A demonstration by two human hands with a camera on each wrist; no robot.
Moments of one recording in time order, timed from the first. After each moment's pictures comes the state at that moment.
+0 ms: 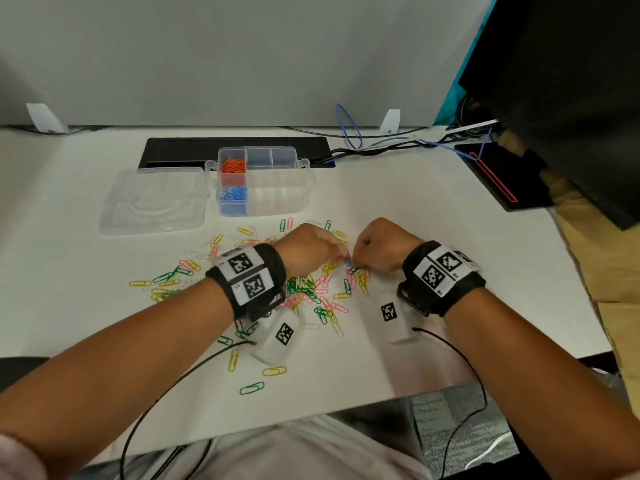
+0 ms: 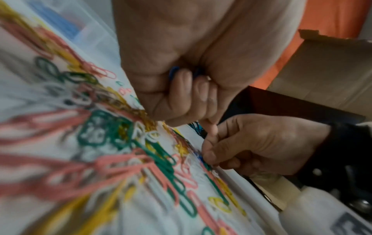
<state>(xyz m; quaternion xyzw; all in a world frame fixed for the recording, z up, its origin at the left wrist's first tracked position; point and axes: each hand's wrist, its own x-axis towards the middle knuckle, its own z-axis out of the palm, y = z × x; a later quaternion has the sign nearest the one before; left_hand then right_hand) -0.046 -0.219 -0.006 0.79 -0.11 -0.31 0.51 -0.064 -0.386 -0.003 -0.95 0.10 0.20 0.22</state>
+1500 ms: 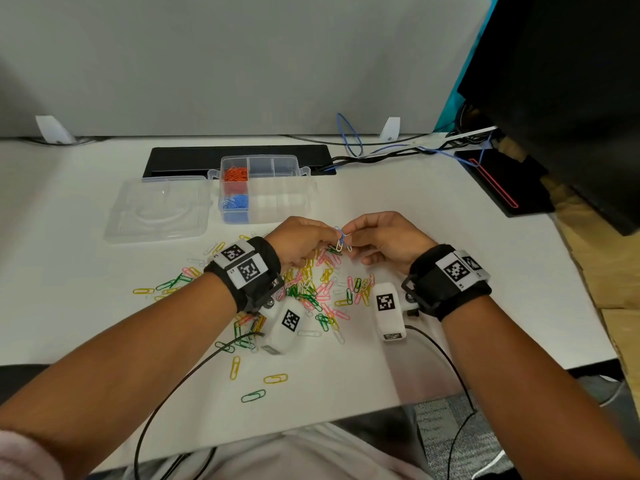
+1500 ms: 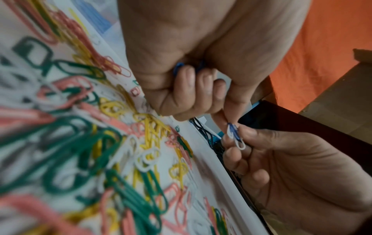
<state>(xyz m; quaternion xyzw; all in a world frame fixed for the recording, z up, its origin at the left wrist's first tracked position) -0.022 -0.217 -0.008 0.74 -0.02 -0.31 0.60 -0.068 -0.390 0.011 -0.77 0.12 0.14 0.61</state>
